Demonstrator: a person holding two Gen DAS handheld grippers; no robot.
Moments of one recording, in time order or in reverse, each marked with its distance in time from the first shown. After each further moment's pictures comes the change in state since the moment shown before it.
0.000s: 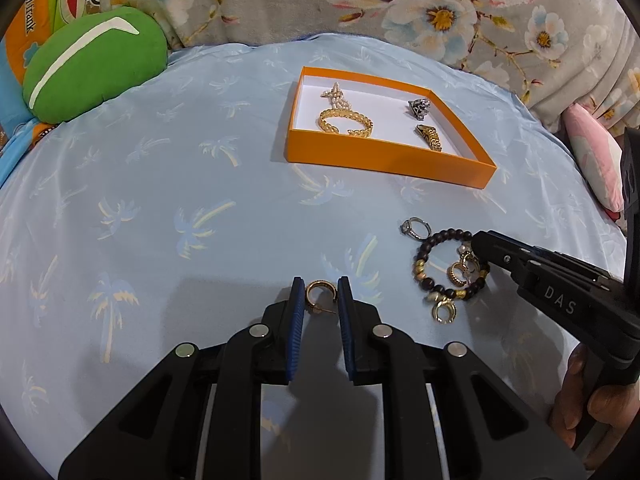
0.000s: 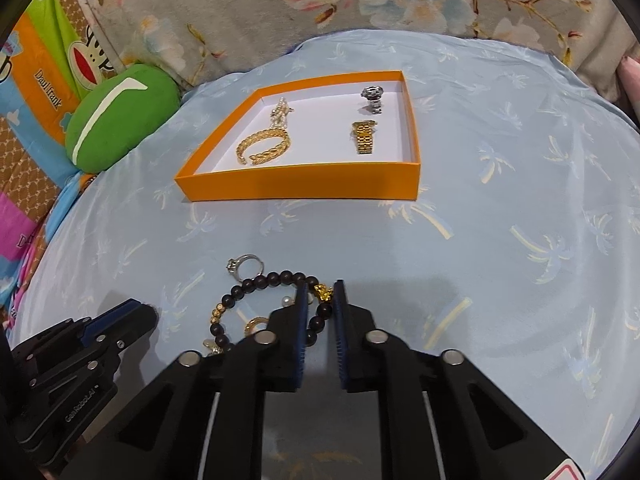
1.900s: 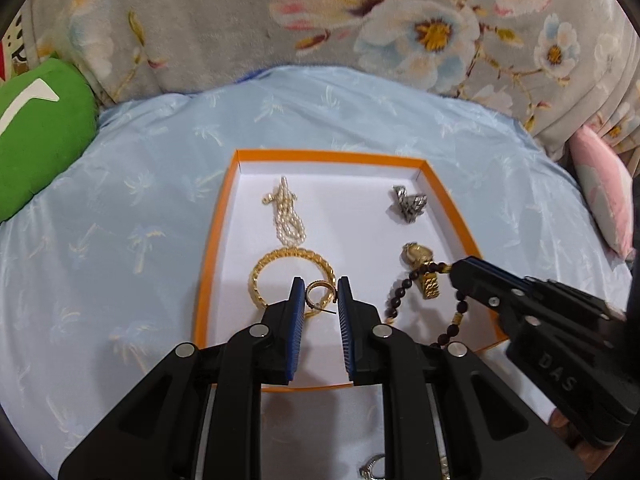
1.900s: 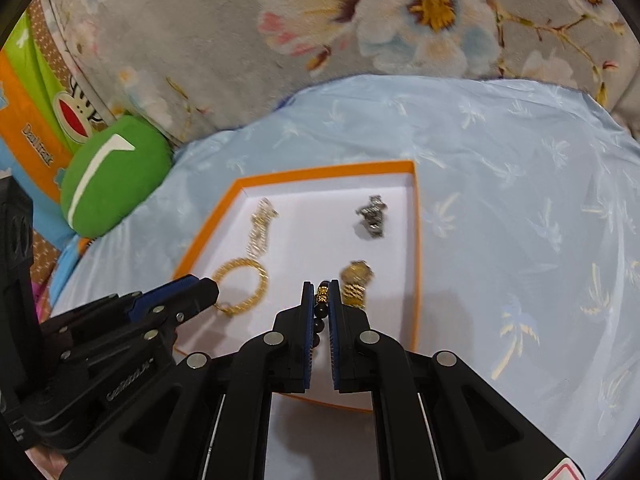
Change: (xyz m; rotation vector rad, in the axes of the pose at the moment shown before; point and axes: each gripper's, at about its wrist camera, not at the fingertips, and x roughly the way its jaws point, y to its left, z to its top) left arm 0.088 -0.041 0.139 0.081 -0.011 -0.046; right arm 0.044 -0.035 0.114 0.022 -0.072 0.046
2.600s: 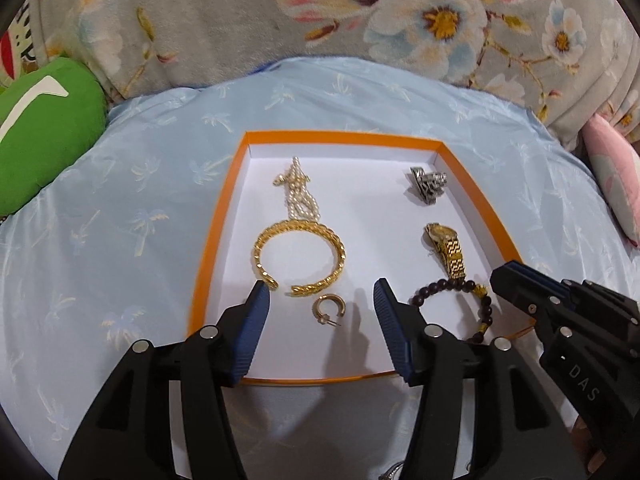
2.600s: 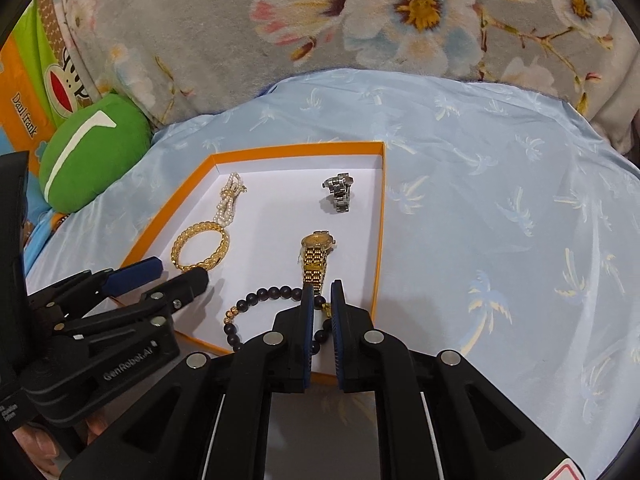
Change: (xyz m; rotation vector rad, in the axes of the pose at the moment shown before) left arm 0.006 0.003 -0.018 -0.002 -0.042 0.053; right arm -0.004 -0.005 -0.020 -0.050 -0.035 -0.088
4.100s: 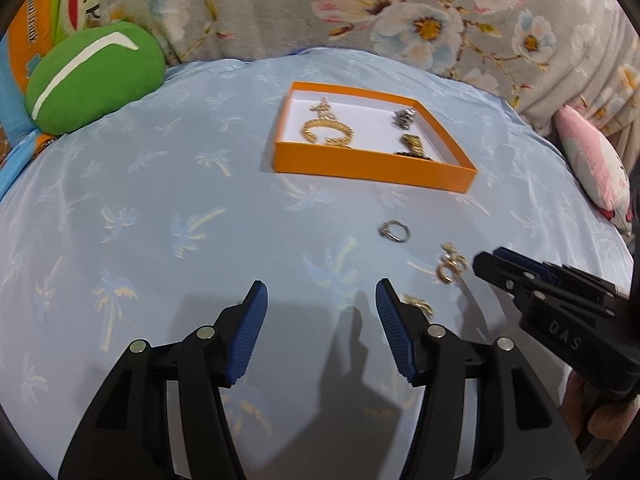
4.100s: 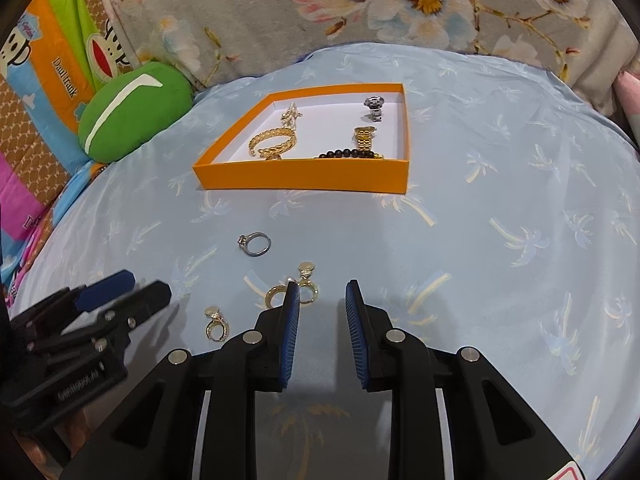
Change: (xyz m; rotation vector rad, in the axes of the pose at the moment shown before) left arm -0.117 0.009 -0.126 -0.048 0.009 -0.013; right arm -0.082 0.033 -0.103 -0.004 0.064 0.036
